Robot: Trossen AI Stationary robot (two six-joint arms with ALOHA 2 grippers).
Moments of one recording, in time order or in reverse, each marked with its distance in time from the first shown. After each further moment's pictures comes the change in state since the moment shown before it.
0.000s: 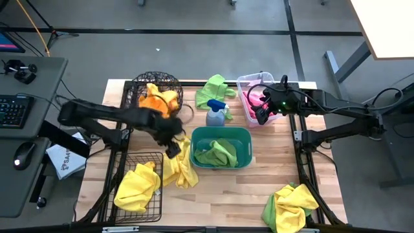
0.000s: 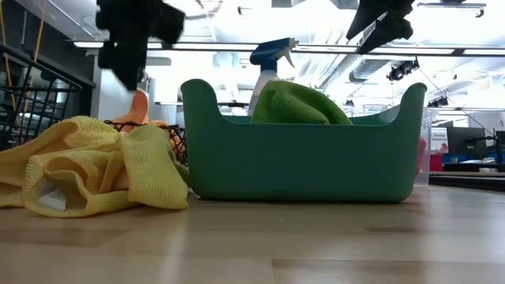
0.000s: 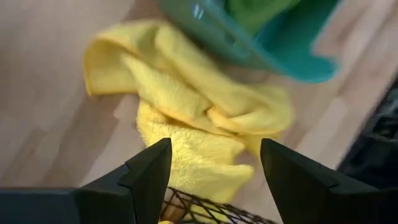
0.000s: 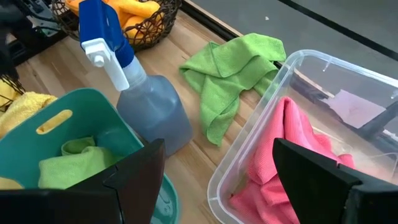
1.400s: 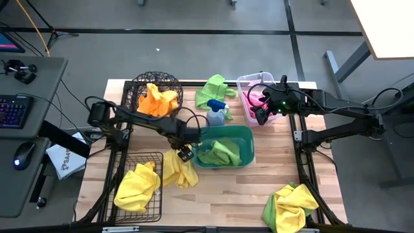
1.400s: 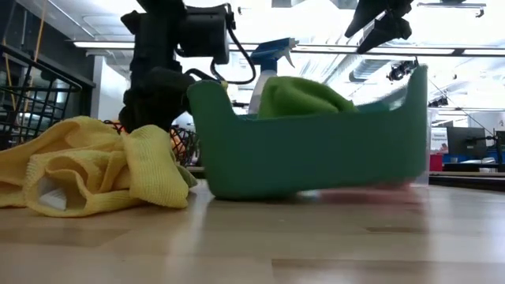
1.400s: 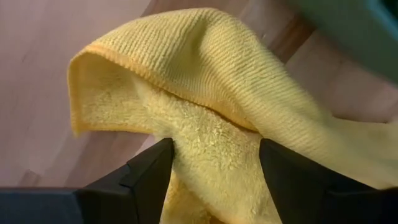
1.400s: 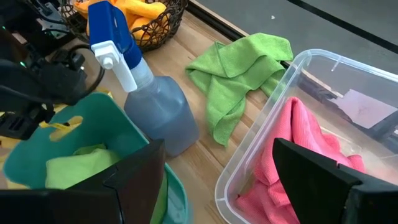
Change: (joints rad) left arm 0.031 0.386 0.001 0.093 -0.061 0.047; right arm 0.000 0.001 0.001 0.012 -0.023 0.009
